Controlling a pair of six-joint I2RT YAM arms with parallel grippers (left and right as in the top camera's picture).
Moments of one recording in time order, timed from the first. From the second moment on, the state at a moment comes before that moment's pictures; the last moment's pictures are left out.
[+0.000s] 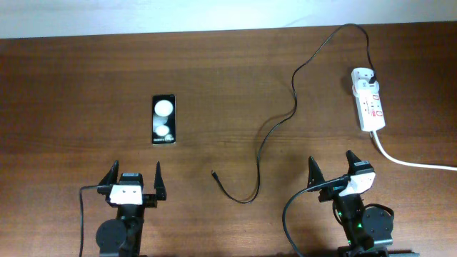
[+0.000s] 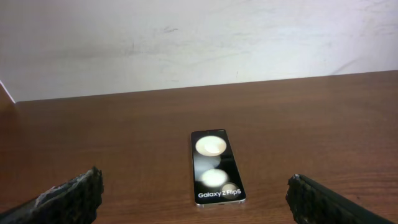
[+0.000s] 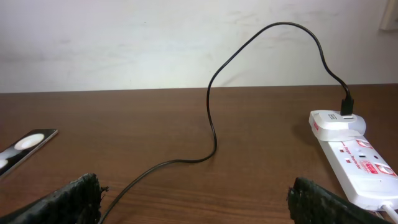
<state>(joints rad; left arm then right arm) -0.02 0.01 0.01 -0.08 0.01 0.09 0.06 0.02 0.01 -0.07 -0.11 0.10</state>
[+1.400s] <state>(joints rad) -0.02 0.01 0.01 -0.08 0.01 0.09 0.06 0.02 0.01 -0.07 -0.11 0.10</state>
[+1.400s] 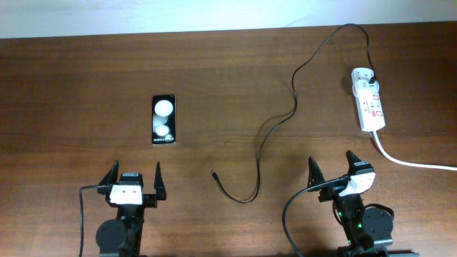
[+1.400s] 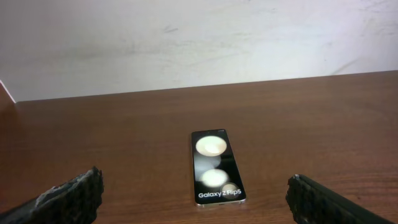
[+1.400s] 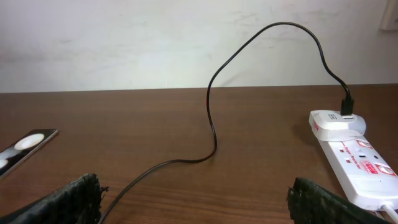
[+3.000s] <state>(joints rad) -0.02 0.93 1.41 -0.70 0.29 0.10 0.06 0.01 0.01 -0.07 -0.11 0.10</state>
